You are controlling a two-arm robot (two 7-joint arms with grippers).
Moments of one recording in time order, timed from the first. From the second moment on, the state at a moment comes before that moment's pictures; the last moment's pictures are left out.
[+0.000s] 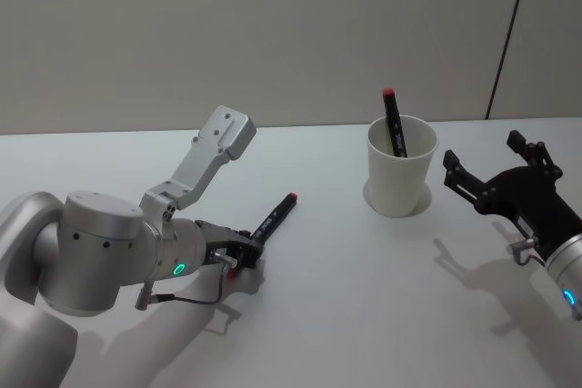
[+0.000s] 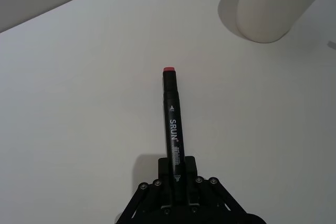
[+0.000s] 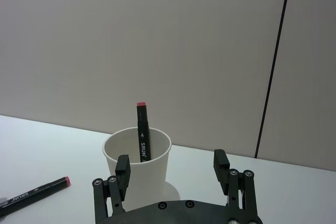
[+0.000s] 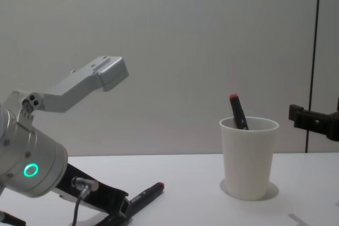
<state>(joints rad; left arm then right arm) -0.34 0.35 0.37 -1.64 -0.30 0.98 -0.24 -0.01 0.34 -0.23 -1.77 0.29 0.03 0.07</state>
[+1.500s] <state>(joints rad) -0.23 0.46 0.23 -1.74 -0.48 0.46 -0.24 -0.01 0.34 -0.23 -1.77 0.29 0.03 0.07</state>
